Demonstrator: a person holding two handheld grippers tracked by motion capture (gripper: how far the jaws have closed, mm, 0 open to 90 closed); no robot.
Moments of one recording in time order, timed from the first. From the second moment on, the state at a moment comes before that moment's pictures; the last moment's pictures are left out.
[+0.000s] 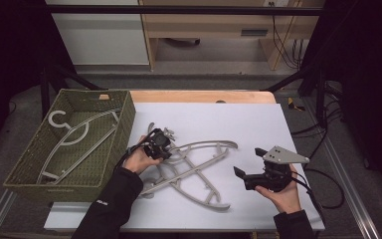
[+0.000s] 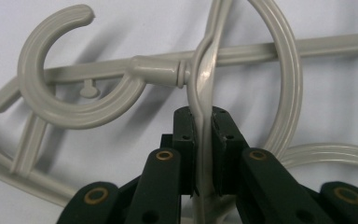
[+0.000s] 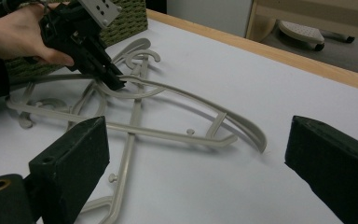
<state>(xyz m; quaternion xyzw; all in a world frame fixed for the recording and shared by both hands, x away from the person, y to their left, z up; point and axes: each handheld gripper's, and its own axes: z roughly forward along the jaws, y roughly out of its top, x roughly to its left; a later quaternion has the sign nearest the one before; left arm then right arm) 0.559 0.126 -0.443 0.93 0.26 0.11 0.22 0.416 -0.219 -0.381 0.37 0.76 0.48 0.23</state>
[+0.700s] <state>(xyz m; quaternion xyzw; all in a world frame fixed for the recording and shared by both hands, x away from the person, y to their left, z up) 0.512 0.135 -0.377 0.89 0.30 0.18 0.31 0.415 -0.221 -0.379 0.37 0.76 0.48 0.23</state>
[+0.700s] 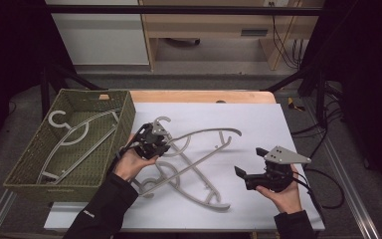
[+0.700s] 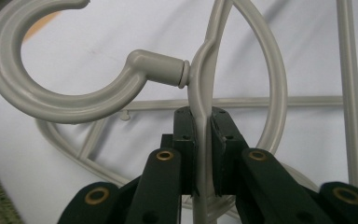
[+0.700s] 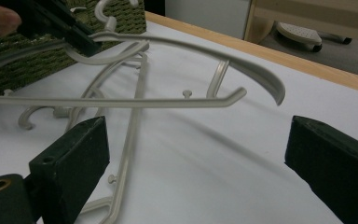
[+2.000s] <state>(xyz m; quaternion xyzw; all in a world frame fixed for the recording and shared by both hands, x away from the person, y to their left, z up) 0.468 0.248 -0.233 0.83 0.33 0.28 0.35 0.415 -0.222 -0.380 0.37 0.76 0.48 0.23</state>
